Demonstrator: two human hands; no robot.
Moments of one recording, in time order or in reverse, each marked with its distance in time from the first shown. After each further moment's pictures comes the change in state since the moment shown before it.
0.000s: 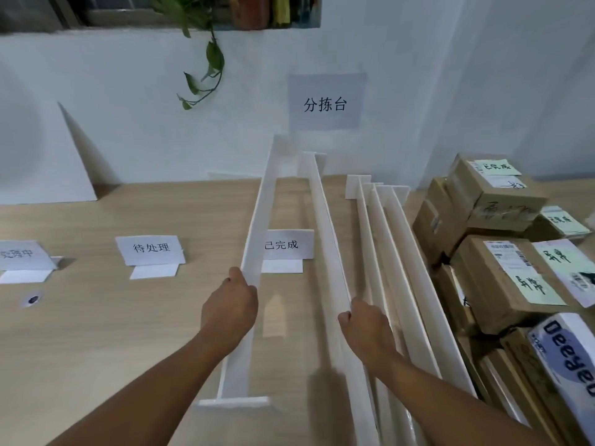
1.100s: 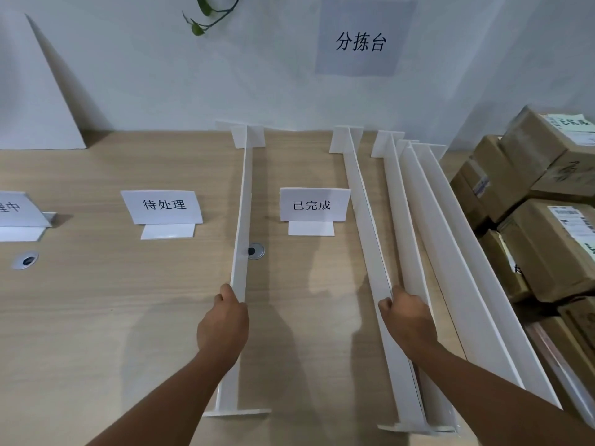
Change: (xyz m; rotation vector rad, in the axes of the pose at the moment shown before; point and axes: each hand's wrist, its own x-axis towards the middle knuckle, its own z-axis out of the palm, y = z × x) left_hand 0.008 -0.170 0.078 -0.004 -0.106 -0.136; right_hand 0.004 0.020 0.100 -0.162 0.118 -0.011
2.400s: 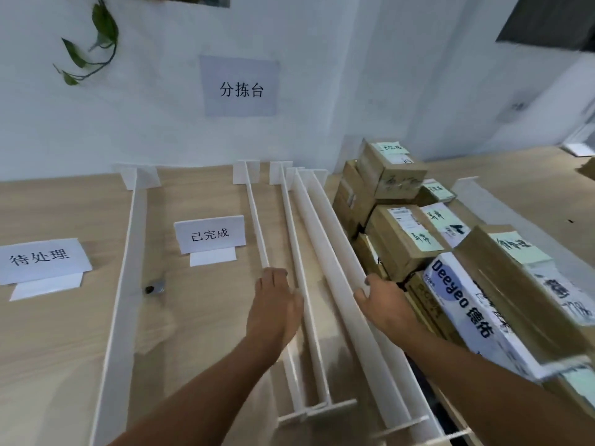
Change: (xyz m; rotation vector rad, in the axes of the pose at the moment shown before) left_hand -0.117 0.254 0.025 -0.150 0.083 0.778; right_hand -0.023 0.117 -0.165 -0.008 0.028 0.130
